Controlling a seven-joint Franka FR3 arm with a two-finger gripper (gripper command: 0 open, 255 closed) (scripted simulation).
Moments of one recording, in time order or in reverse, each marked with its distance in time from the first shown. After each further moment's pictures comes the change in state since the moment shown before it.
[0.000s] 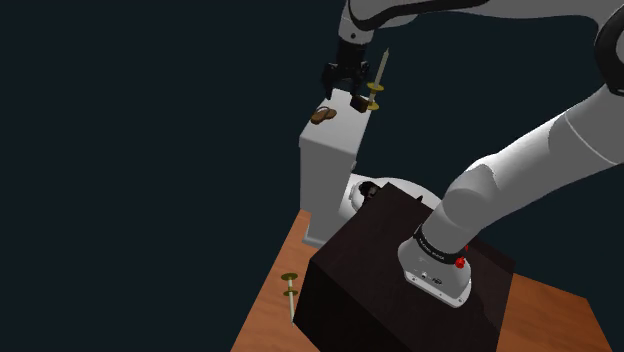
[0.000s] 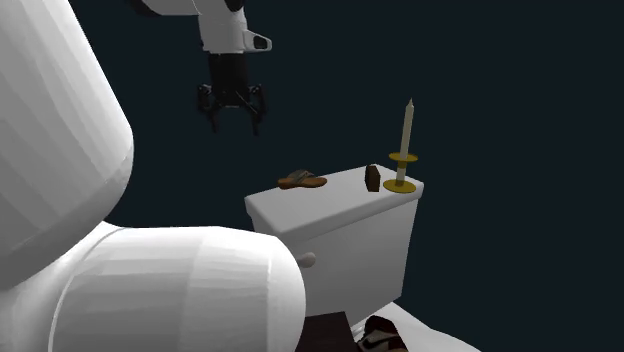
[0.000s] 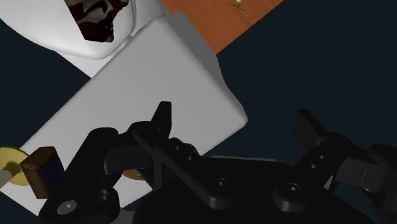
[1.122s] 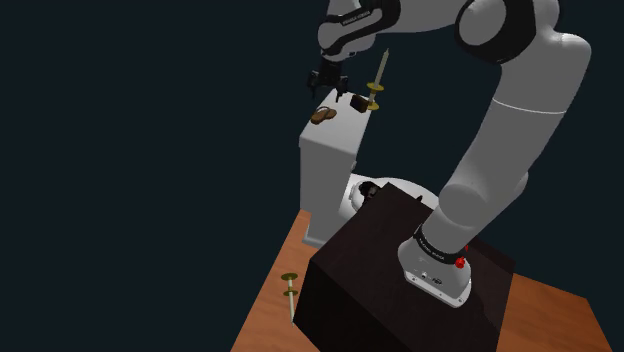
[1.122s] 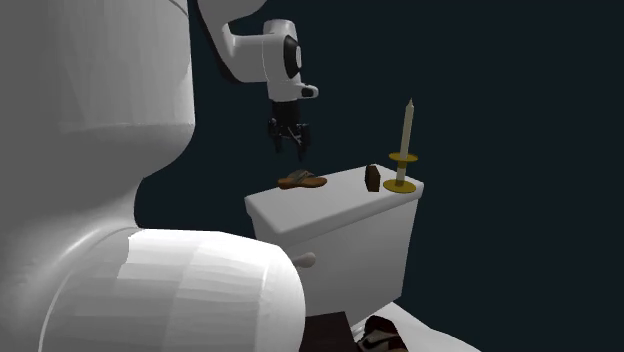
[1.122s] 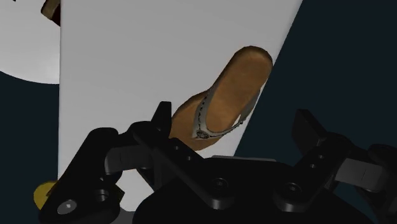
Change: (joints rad) arm -0.109 0.548 -0.069 0.349 -0.037 0.233 0.413
